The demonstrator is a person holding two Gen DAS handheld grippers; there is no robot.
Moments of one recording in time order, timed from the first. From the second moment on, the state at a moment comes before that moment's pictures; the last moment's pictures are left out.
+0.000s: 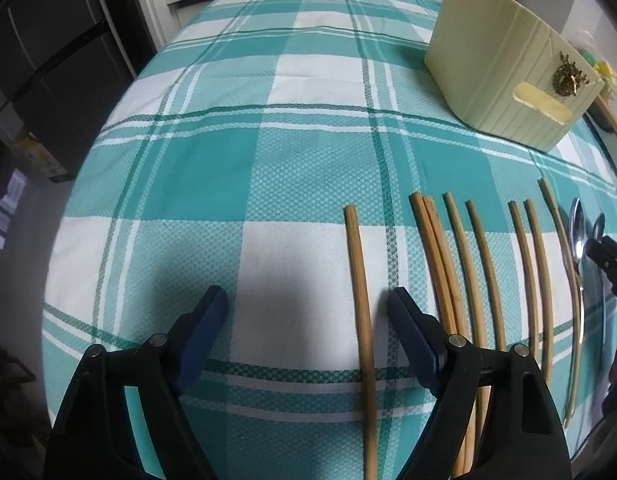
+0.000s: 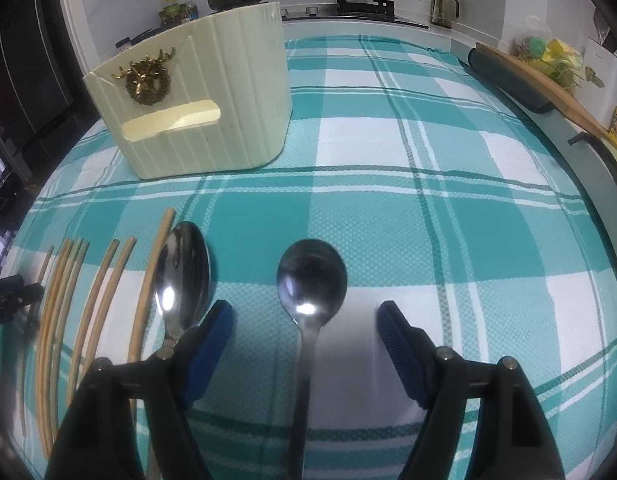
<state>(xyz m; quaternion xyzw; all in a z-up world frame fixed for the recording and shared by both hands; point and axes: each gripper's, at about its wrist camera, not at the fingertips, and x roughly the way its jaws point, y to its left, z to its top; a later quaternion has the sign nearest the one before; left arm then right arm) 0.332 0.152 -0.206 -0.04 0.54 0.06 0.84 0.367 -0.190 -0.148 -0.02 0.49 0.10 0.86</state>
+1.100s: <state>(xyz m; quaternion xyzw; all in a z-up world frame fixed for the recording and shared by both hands) 0.256 0.130 -0.047 -0.09 0.37 -0.01 0.92 0.297 -0.224 -0.013 0.03 0.33 0.17 0.93</state>
